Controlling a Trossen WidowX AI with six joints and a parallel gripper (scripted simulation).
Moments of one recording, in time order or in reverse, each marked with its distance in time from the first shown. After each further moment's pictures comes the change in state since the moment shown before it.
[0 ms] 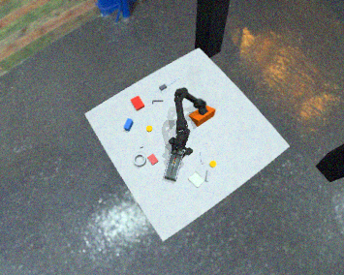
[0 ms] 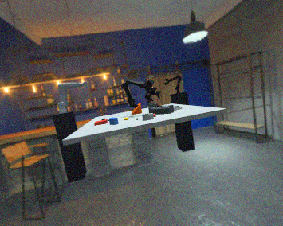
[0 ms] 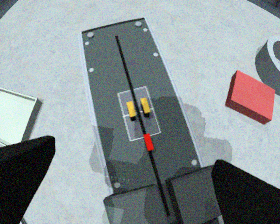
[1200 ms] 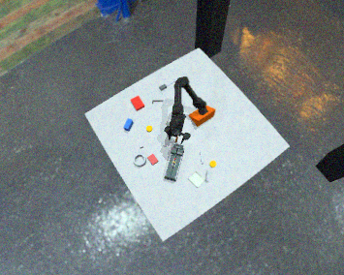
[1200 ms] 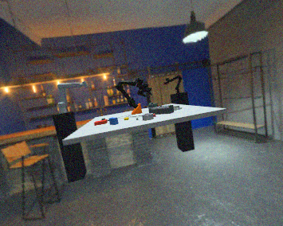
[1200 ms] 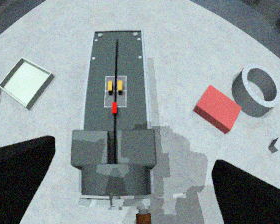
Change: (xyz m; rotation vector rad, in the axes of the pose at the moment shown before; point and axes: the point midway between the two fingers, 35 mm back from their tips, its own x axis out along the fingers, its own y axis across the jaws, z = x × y) arm -0.079 -0.056 -0.004 -0.213 -0.055 0.118
